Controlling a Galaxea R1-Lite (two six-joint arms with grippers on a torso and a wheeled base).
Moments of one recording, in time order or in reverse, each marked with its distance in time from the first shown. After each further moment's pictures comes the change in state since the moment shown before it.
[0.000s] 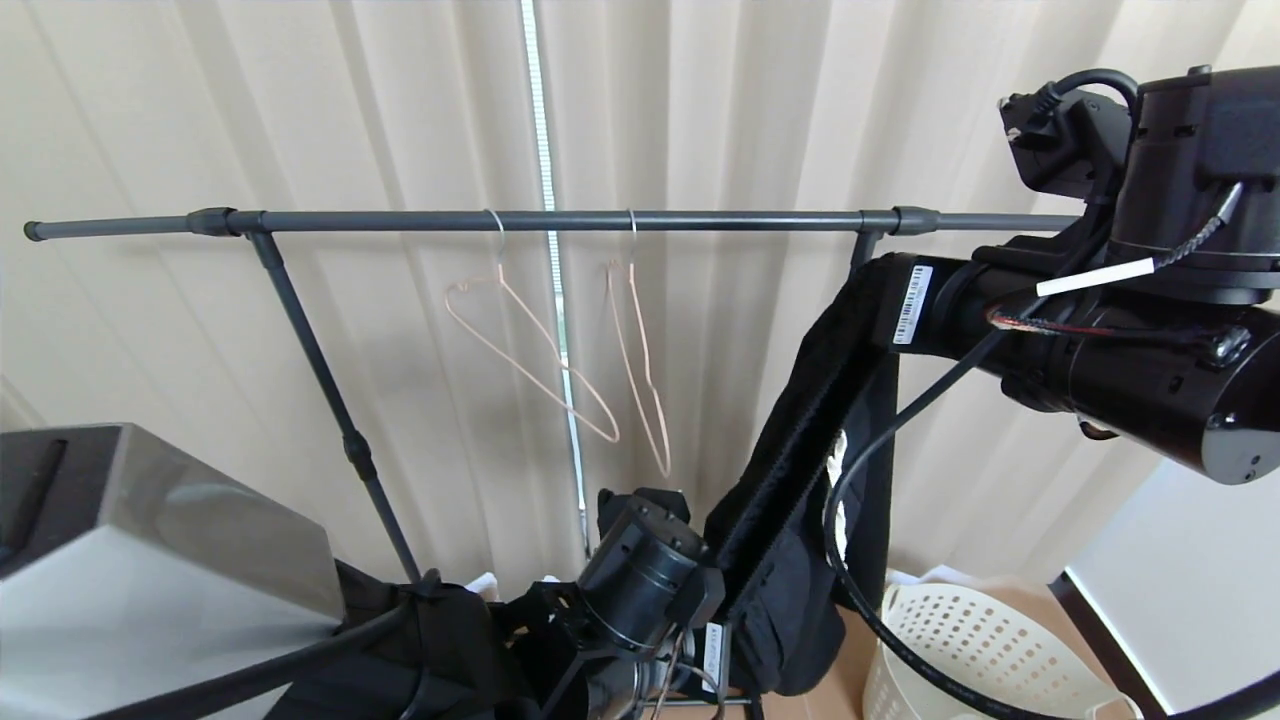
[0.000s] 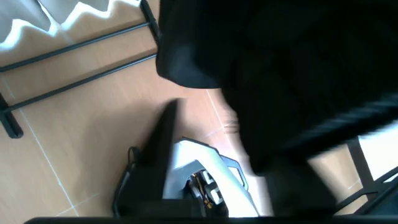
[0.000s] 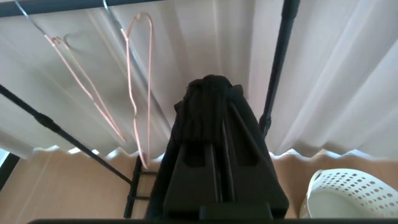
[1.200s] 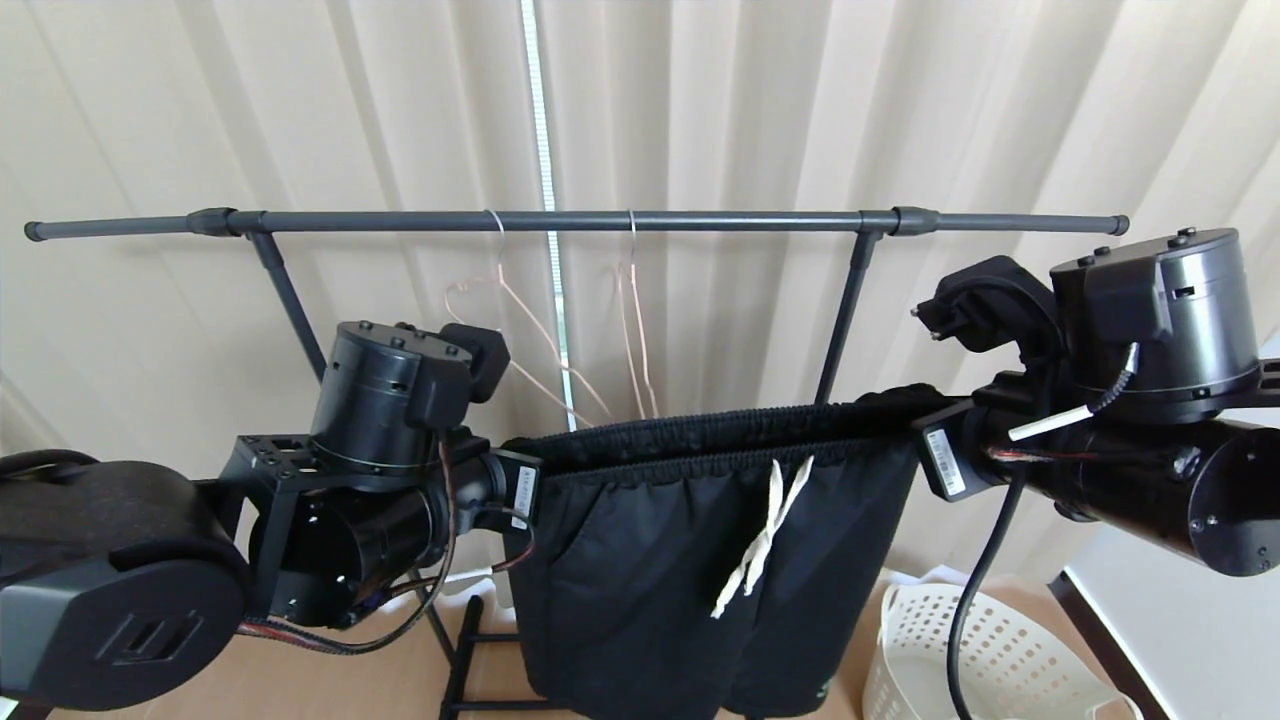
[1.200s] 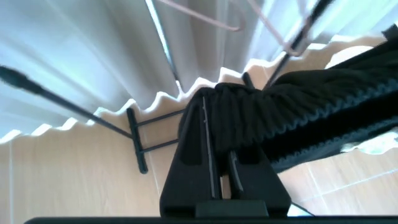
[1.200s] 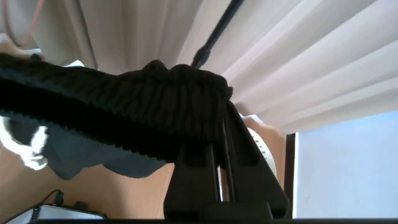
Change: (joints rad) left arm 0.286 -0.348 0.033 0.121 0.210 0.383; right arm -0.093 -0.021 0.158 0.207 0.007 -0.320
